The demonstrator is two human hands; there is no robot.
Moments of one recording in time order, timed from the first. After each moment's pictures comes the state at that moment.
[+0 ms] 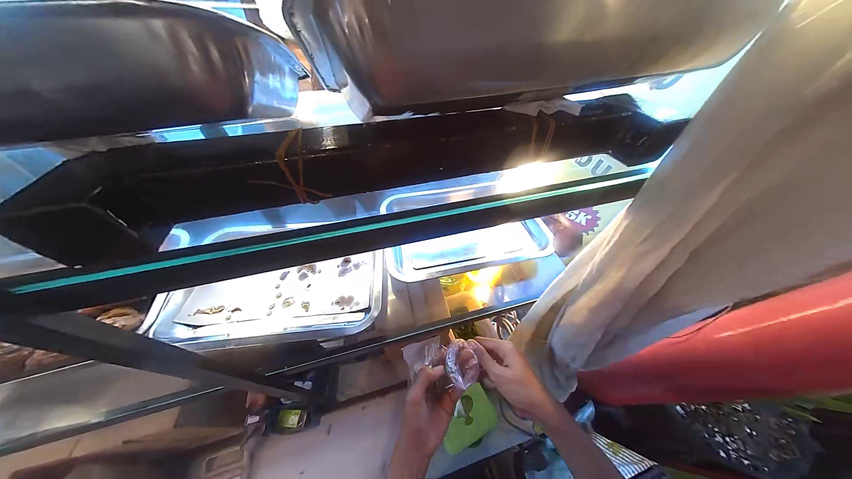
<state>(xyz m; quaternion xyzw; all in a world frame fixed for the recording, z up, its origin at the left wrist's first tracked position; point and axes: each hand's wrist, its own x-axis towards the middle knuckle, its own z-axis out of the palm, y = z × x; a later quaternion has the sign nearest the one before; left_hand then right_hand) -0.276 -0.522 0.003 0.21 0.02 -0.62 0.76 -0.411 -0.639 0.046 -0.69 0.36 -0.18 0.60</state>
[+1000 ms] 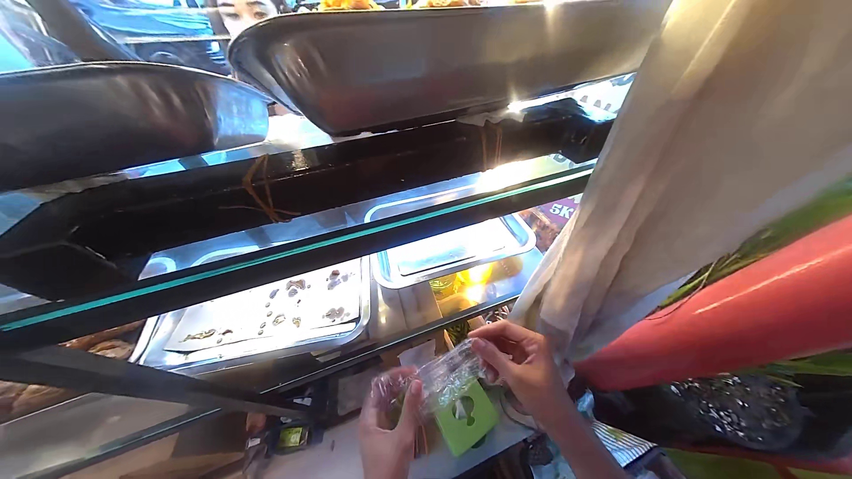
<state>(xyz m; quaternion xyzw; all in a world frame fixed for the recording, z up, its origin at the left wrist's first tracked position) -0.262 -0.471 0.052 0.62 -0.26 -0.26 0.70 -0.418 -0.615 0.105 -0.64 0.30 -0.42 0.57</state>
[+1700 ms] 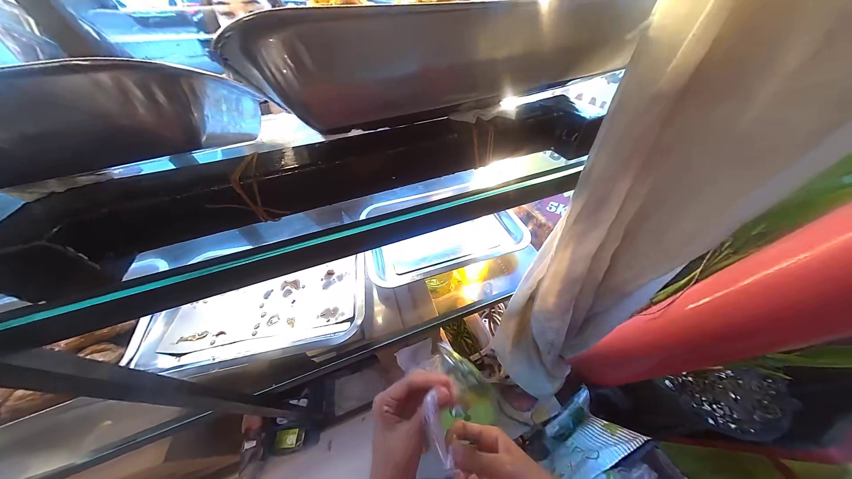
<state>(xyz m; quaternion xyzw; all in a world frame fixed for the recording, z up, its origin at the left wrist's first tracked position) -0.264 -0.493 0.065 0.37 -0.41 -0.40 0.73 -0.439 -0.527 0.083 -0.30 0.25 -0.18 0.90</state>
